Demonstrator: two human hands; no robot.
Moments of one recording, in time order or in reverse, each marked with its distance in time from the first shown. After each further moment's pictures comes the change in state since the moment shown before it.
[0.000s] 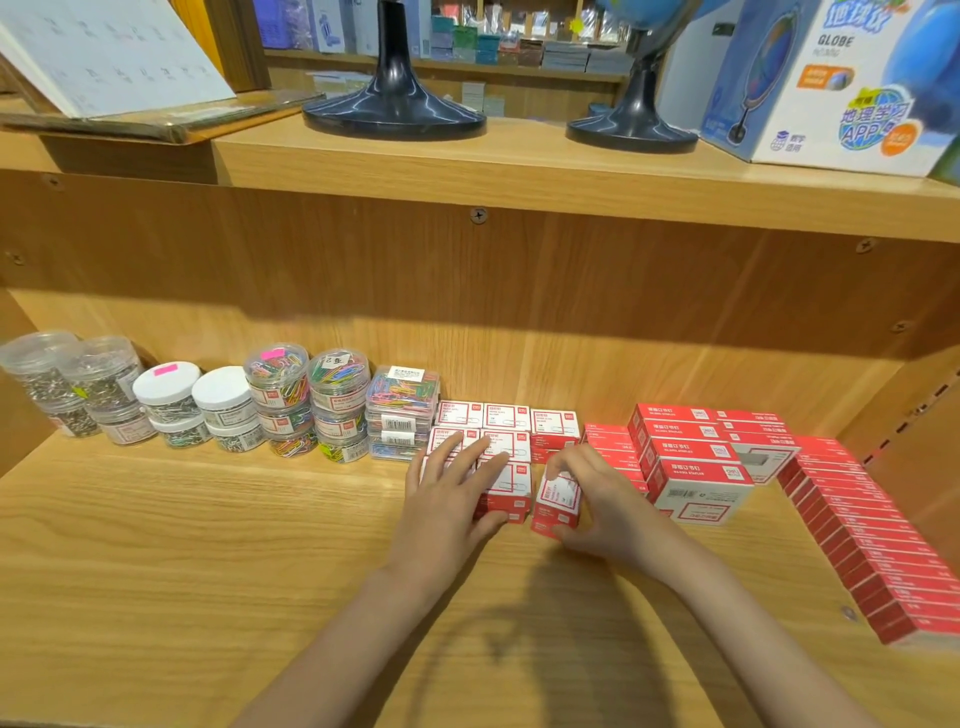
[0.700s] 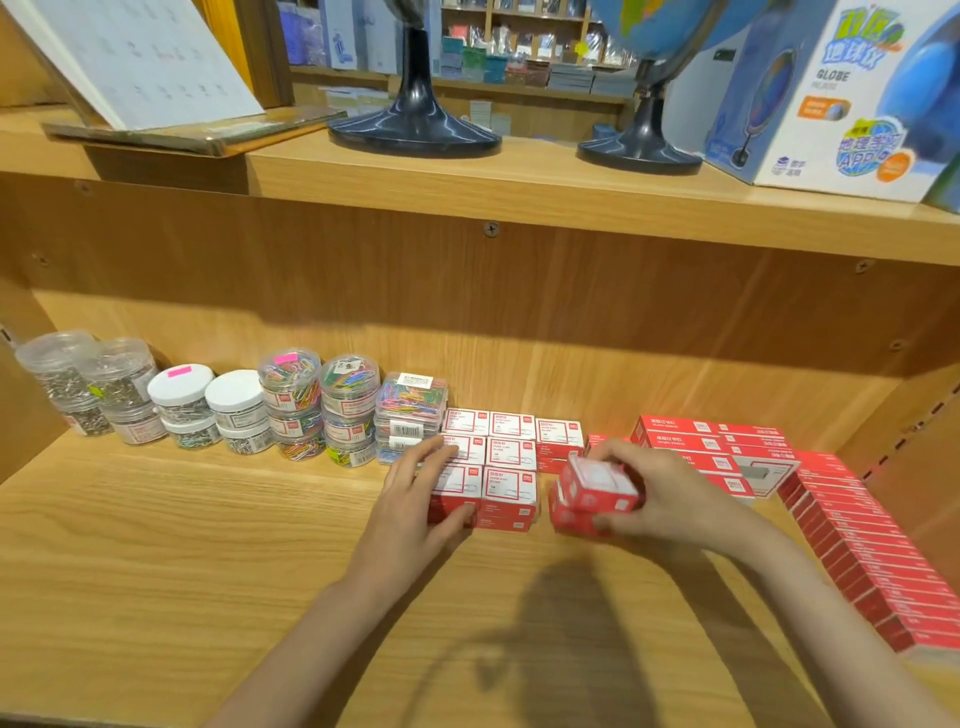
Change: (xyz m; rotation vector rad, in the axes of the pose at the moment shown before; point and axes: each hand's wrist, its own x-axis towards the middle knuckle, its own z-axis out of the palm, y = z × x) left_hand -0.013 -0.026 -0.021 -0.325 -0.007 -0.192; right_hand -0.013 -0.017 -0.060 -0.022 -0.097 0.075
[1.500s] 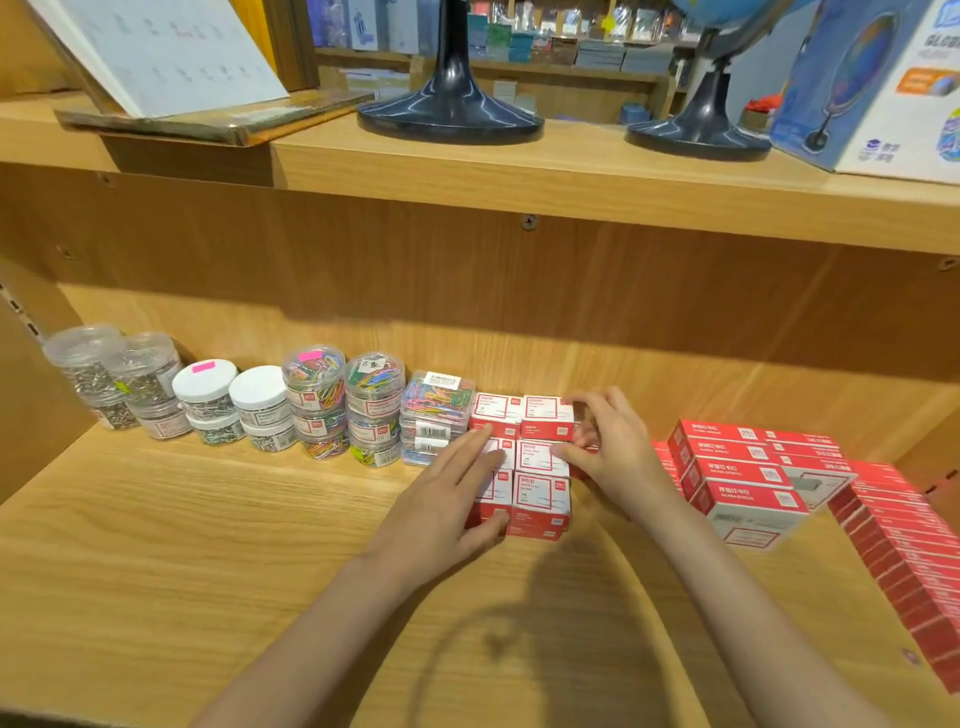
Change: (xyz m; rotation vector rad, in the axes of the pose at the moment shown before) left_hand 0.015 -0.004 -0.011 0.253 -0.201 0.208; right_hand 0.078 -0.014 0.044 0.029 0.360 0.090
